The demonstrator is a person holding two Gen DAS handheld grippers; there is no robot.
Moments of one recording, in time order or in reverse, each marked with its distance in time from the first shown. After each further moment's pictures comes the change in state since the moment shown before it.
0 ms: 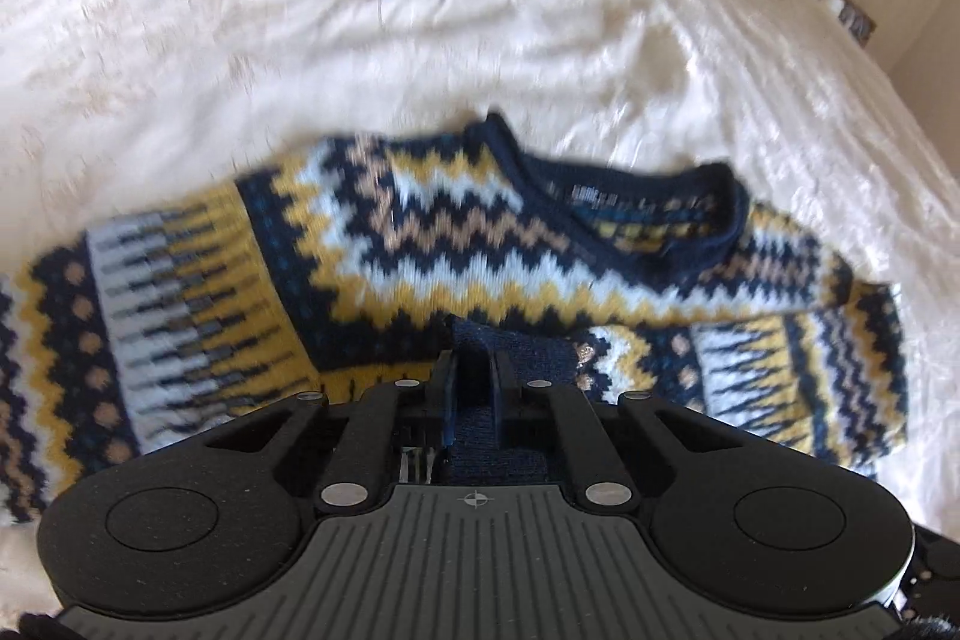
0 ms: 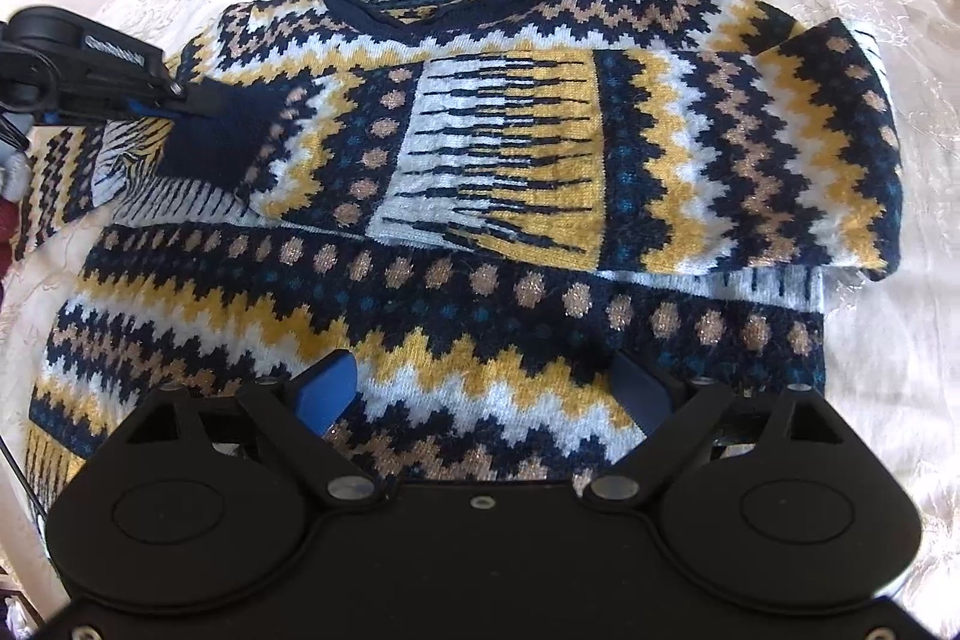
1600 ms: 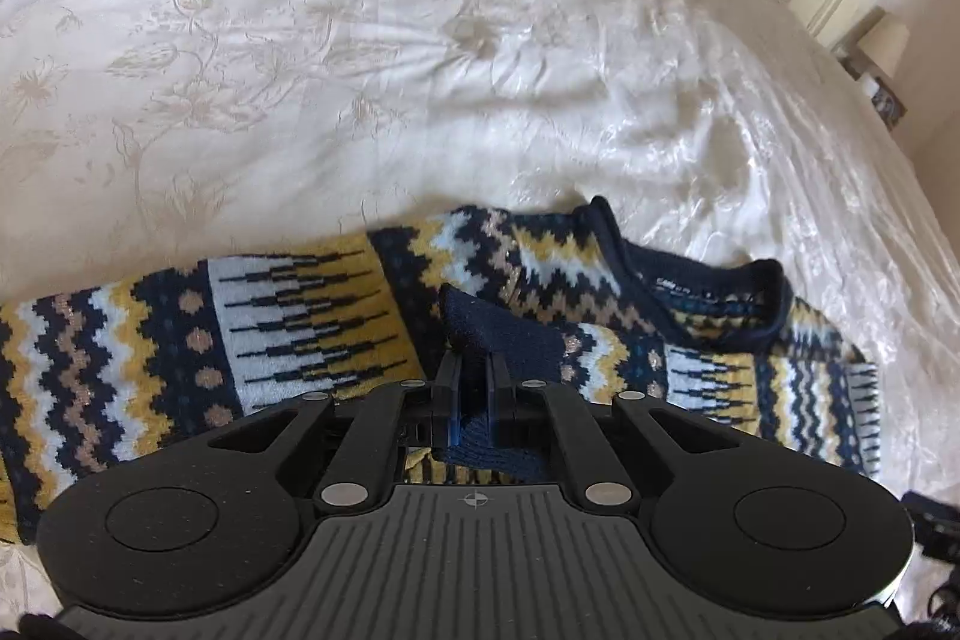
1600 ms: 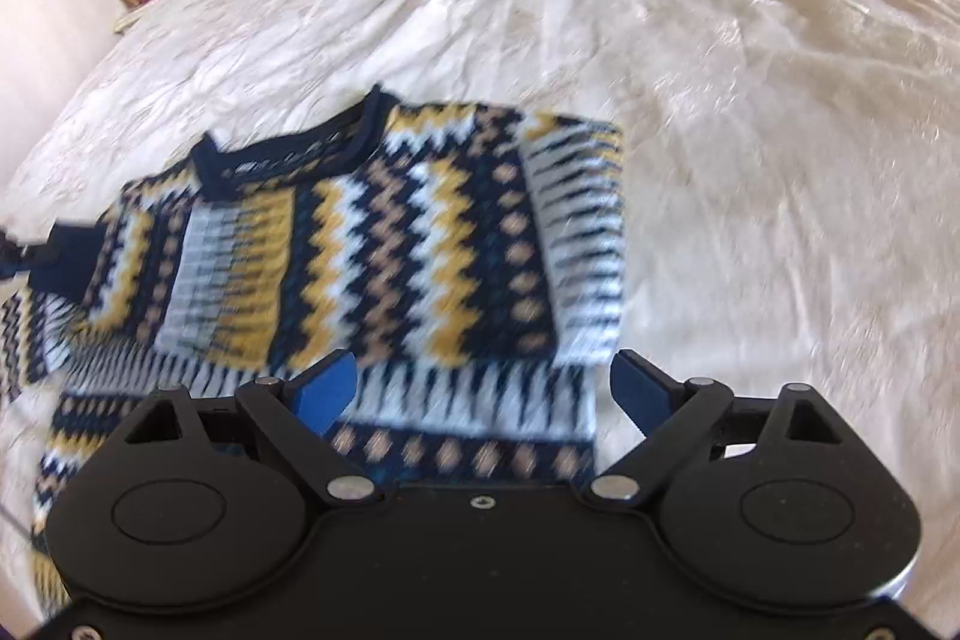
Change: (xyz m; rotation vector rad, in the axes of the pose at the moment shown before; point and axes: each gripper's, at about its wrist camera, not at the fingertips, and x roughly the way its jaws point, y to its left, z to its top) left arm -0.009 0.059 0.019 -0.134 -0.020 0.020; right arm -0.042 -0.080 0.044 0.172 -0.154 -0.107
